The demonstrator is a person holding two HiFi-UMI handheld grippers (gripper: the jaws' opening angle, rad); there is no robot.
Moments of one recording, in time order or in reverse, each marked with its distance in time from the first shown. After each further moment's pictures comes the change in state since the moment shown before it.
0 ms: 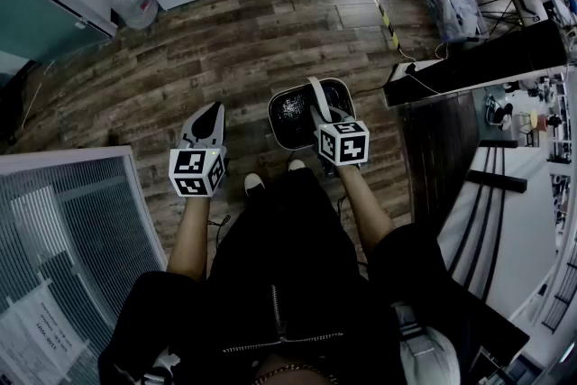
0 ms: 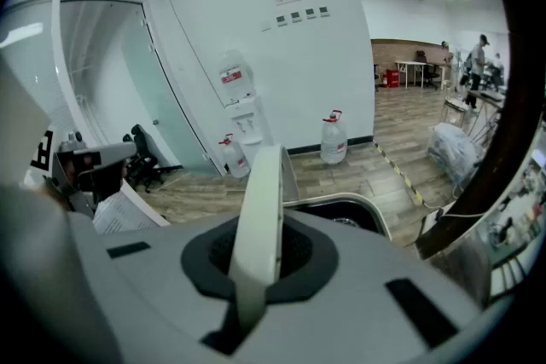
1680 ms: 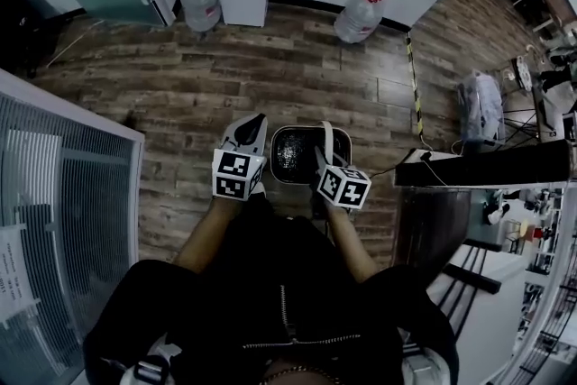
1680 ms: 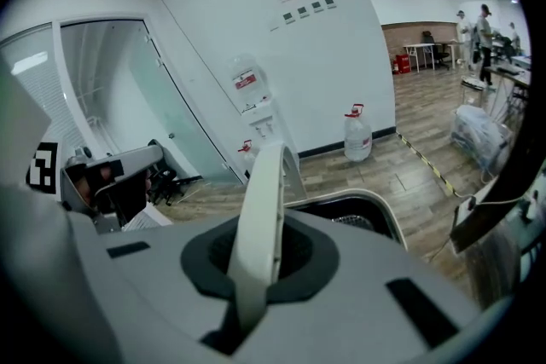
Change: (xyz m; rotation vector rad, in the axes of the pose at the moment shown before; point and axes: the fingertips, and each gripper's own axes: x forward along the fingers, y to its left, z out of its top) left arm -0.003 0.038 0.027 -0.026 -0.061 0.111; right arm 0.031 0.091 0.022 0.111 -0.010 0.104
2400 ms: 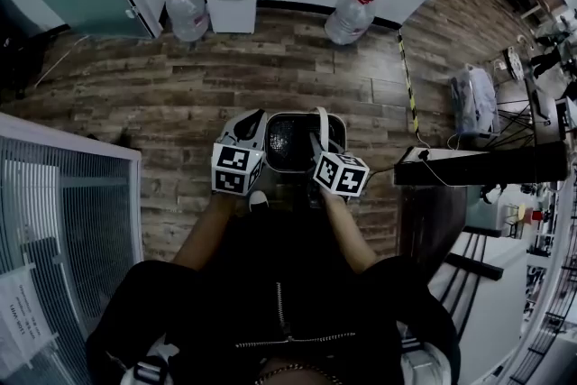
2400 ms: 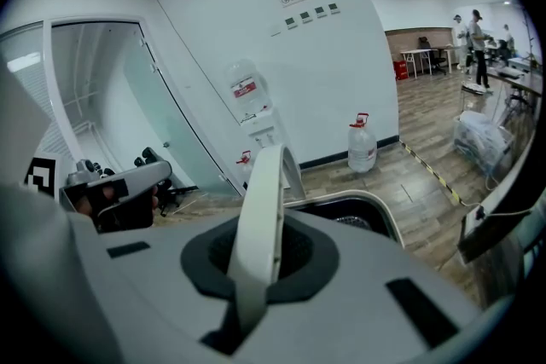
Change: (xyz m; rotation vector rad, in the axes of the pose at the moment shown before) left arm 0.051 0.054 0.027 0.001 0.008 -0.071; right arm 0.062 0.030 0.071 0.009 -0.053 -0.020
